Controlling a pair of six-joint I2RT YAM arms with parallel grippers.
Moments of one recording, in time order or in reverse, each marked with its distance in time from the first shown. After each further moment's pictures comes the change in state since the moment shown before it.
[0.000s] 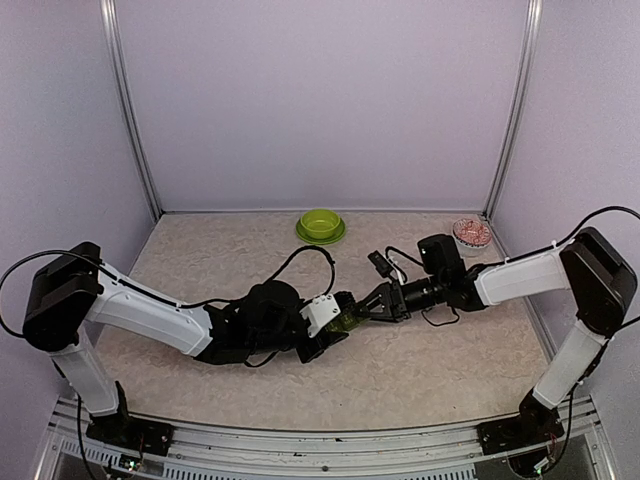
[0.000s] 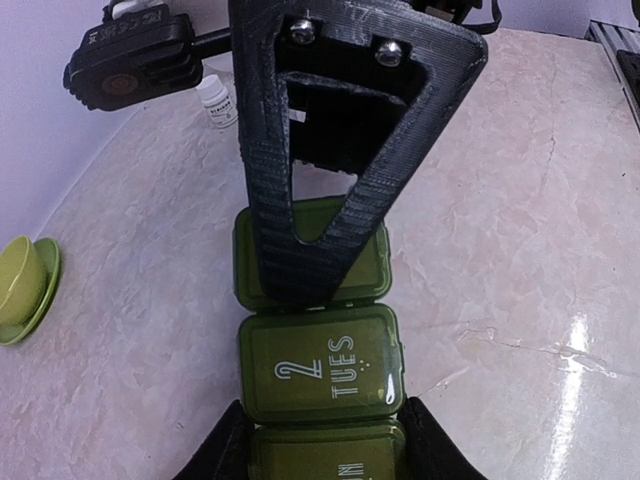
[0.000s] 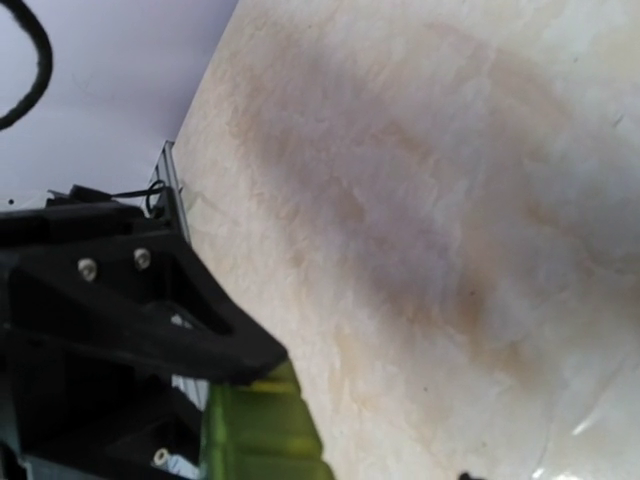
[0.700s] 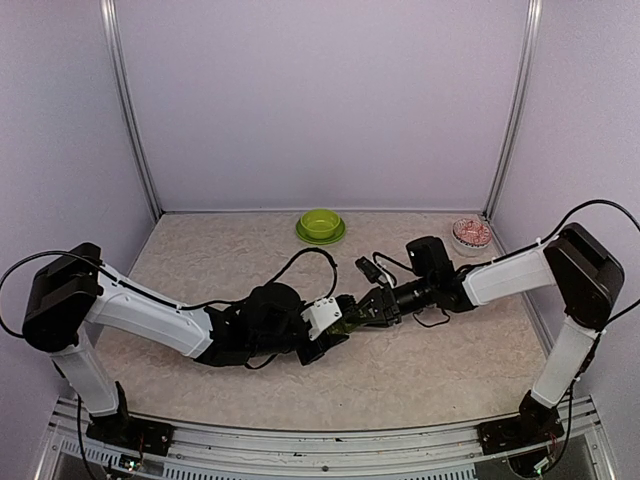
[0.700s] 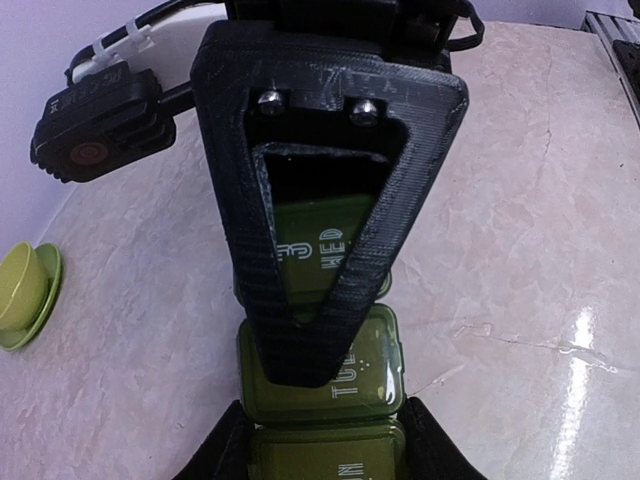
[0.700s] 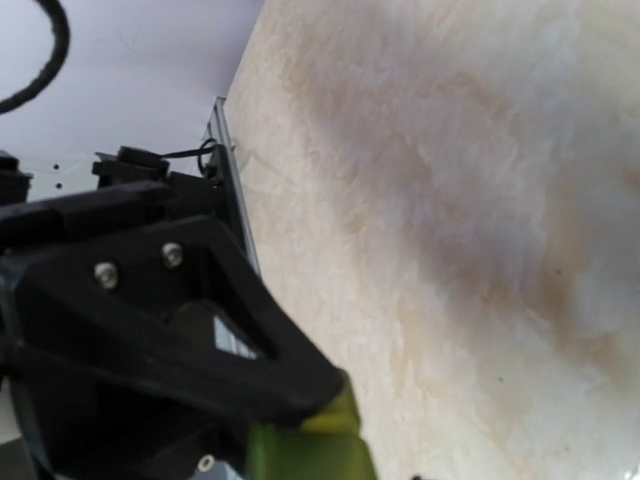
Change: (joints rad) left arm -0.013 0.000 -0.001 -0.004 -0.008 0.019; right arm 0.038 0.085 0.043 0.037 -0.104 0.065
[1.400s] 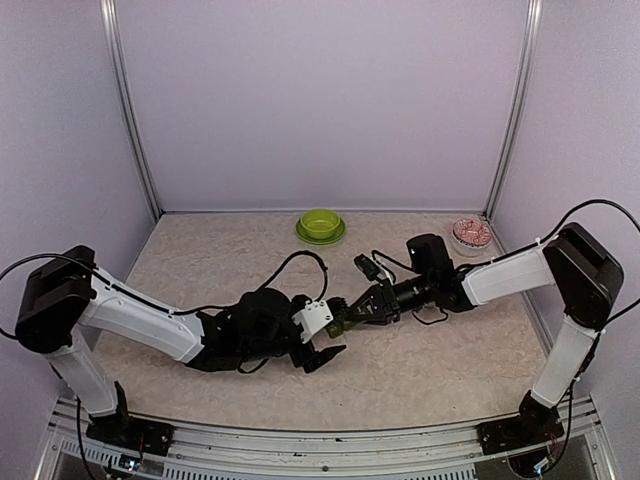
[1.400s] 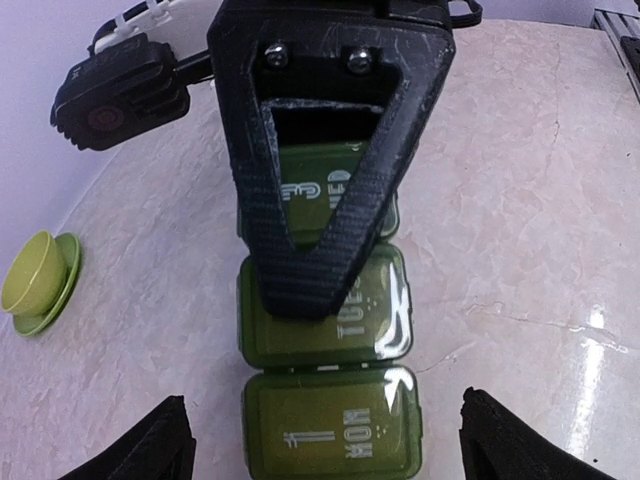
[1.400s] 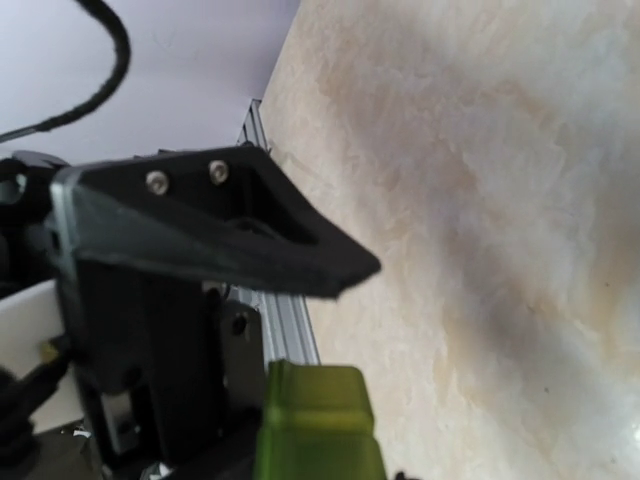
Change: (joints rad) left arm -0.003 -0.031 -0.060 0.048 -0.040 0.012; right arm 0.002 0.005 0.008 0.056 -0.049 0.073
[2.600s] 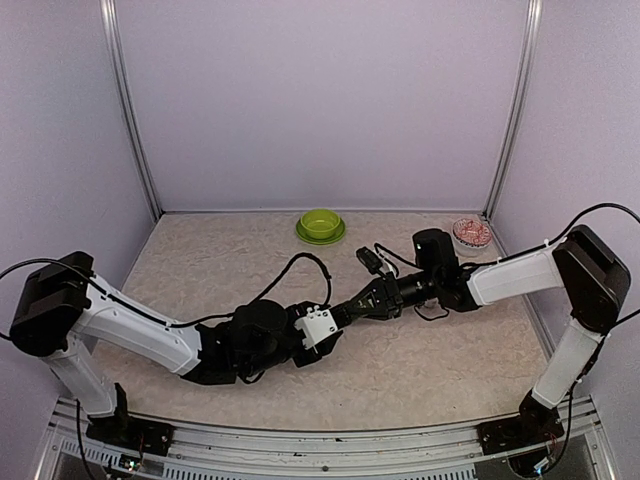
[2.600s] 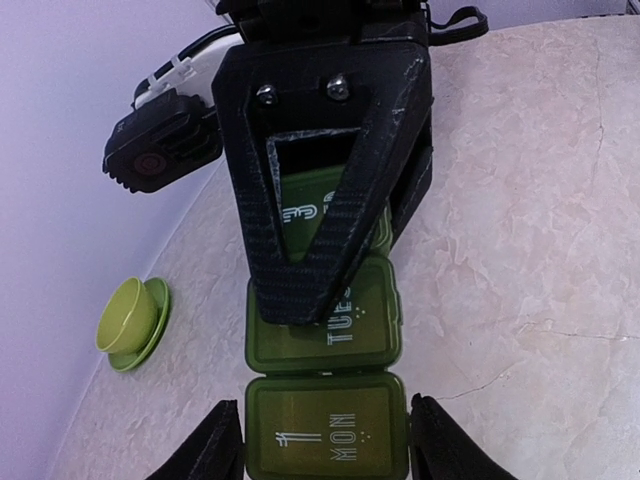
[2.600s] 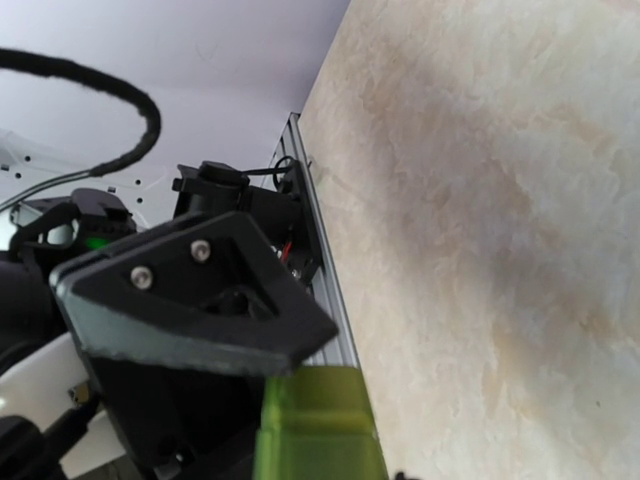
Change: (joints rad) left arm -0.085 -0.027 -0.050 0.143 -0.227 0.179; right arm 0.000 -0.047 -0.016 0.075 -0.022 0.082
